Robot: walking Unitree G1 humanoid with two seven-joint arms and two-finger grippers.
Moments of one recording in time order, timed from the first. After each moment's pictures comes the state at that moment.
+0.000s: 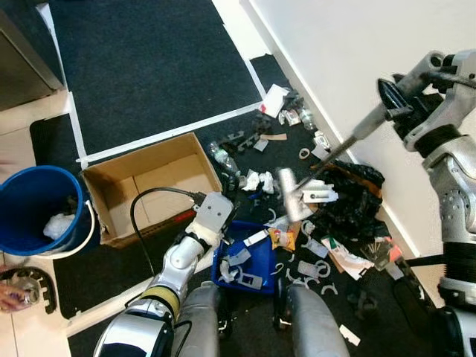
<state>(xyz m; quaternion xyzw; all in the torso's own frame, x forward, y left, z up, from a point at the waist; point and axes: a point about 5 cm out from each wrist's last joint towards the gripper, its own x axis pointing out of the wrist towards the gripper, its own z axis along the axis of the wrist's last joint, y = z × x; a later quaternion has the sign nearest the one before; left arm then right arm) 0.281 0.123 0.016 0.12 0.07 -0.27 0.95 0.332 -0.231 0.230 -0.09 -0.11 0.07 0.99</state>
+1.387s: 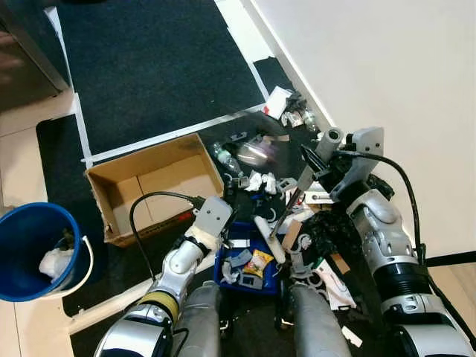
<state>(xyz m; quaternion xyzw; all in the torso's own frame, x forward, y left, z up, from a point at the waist) 0.277 0.123 0.014 0.12 0.06 -0.27 0.95 0.330 -0.150 0.123 0.06 -0.05 0.23 0.97</state>
